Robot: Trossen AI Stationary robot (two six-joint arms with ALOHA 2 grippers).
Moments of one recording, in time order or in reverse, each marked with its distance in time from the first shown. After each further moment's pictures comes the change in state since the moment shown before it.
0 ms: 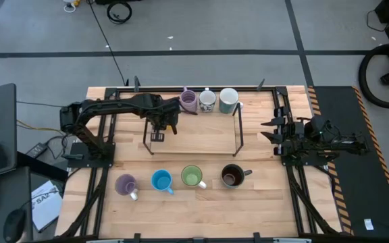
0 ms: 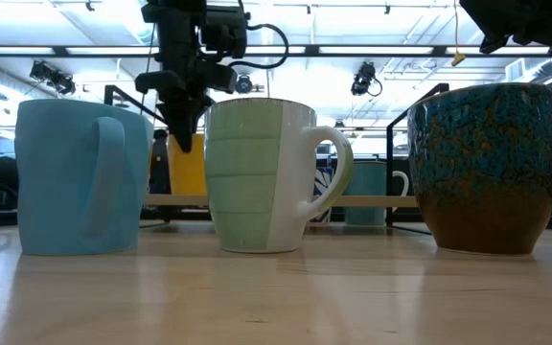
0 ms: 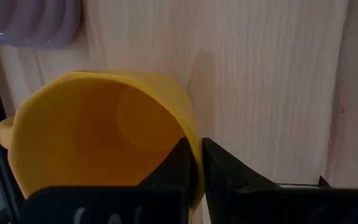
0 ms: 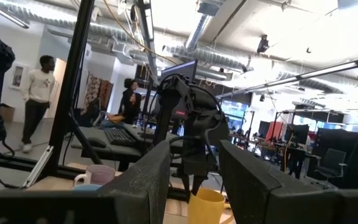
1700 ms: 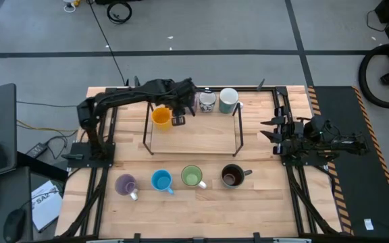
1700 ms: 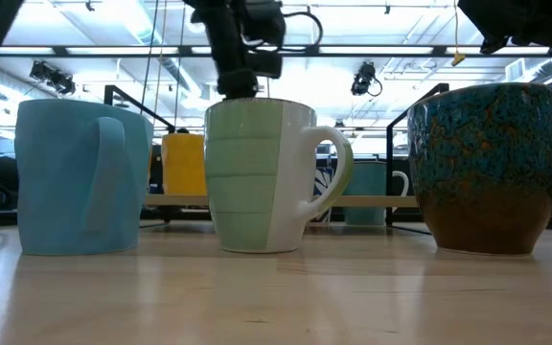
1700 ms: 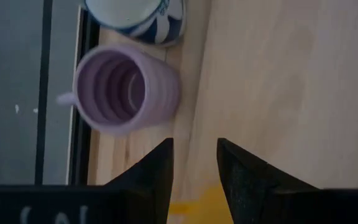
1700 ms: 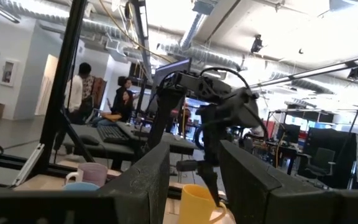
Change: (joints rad) left arm 0.068 0.212 0.370 0.068 -0.071 -0.059; right arm 0.000 0.000 0.000 -0.001 0.027 -0.019
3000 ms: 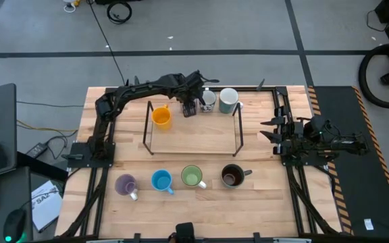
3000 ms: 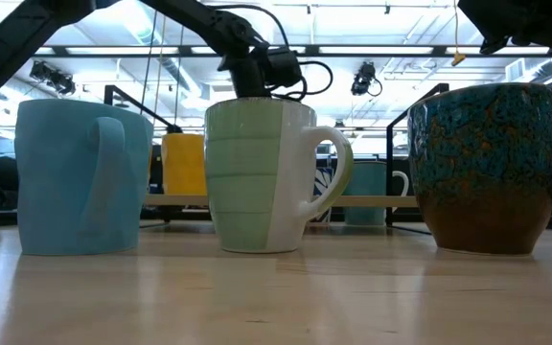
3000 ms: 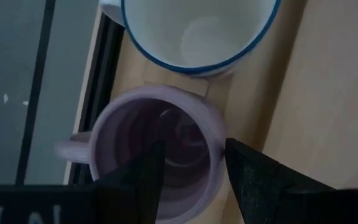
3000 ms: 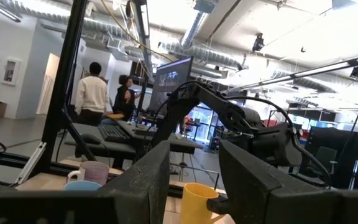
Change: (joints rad) left arm 0.111 0.229 0.109 0.149 0.037 -0.018; right arm 0.000 0.000 0.000 -0.005 -0.005 0.003
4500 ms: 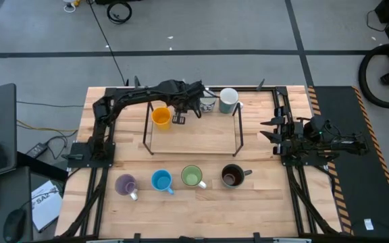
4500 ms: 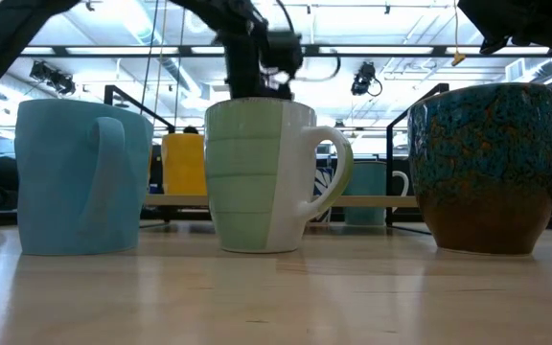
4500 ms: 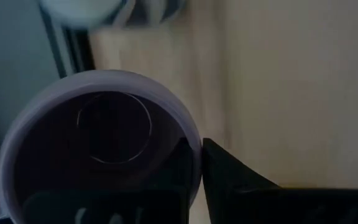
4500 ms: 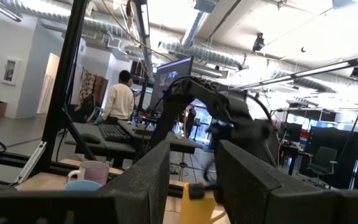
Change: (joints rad) left arm -0.096 -0.066 -0.010 -0.194 -0.133 0.294; right arm 0.000 0.000 0.000 -0.001 0.000 -0.002
